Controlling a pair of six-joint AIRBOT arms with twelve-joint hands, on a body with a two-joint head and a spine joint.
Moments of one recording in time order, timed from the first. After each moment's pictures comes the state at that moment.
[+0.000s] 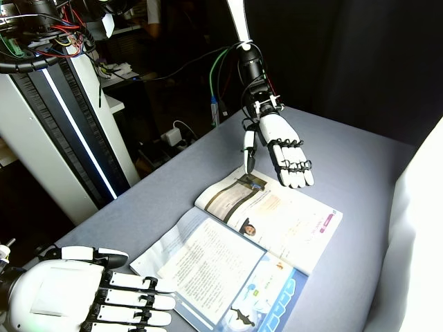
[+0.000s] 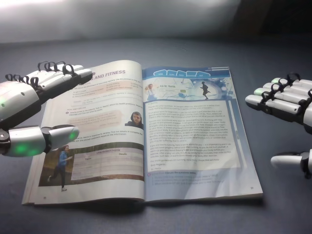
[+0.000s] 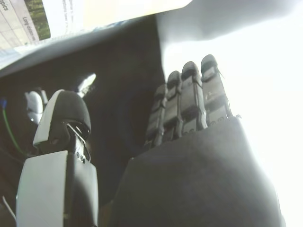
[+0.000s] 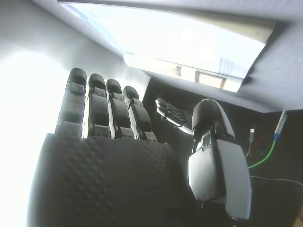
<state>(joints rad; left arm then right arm) 0.96 -1.02 1.28 0.07 -1.06 0.37 -0.88 -0.81 0.98 -0.02 0.68 -0.90</state>
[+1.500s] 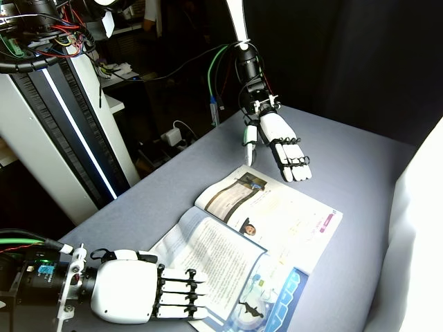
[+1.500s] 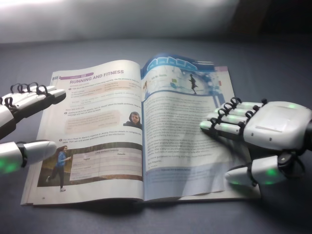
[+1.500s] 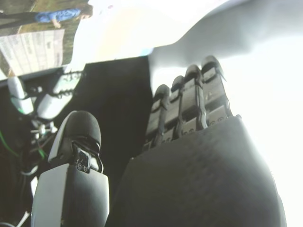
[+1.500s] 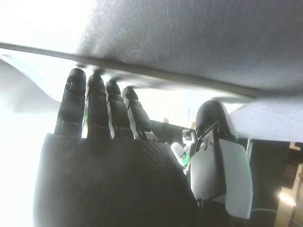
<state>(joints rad) 1.13 -1.00 1.25 -0.07 -1.12 0.37 -0.74 -1.10 1.17 -0.18 0.41 -0.88</state>
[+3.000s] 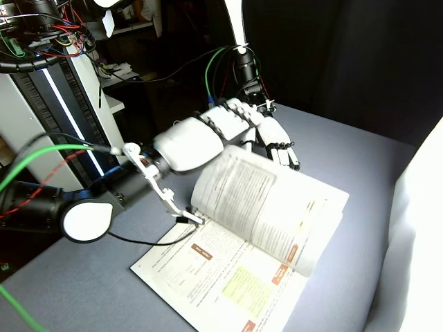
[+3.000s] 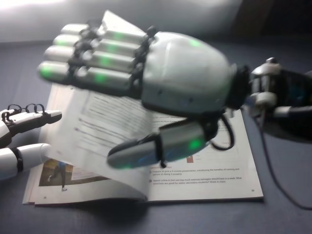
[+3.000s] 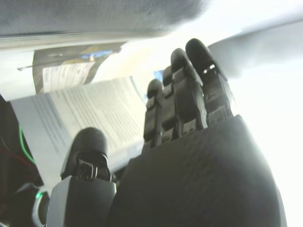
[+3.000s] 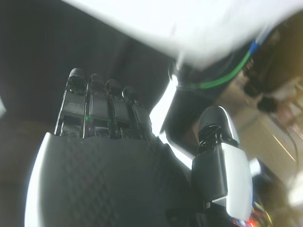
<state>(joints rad) 1.20 -1.03 1.26 -0.13 -1.12 0.36 -0.40 -1.24 1.16 -0.63 0.92 -0.58</state>
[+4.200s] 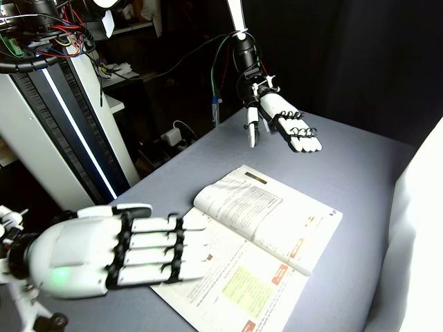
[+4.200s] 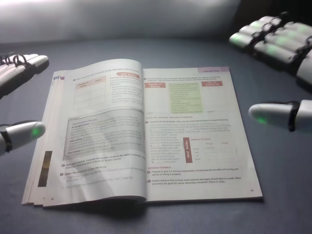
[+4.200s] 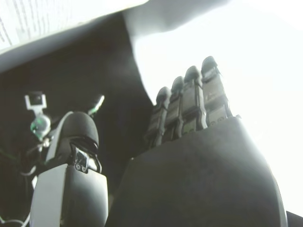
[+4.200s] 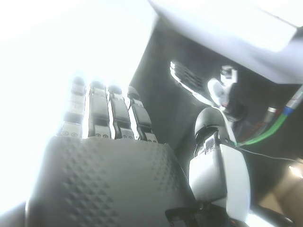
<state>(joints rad) 1.16 -0.93 1.19 -0.14 -1.33 0.45 -0.77 -0.80 0.96 -0.01 0.90 -0.93</state>
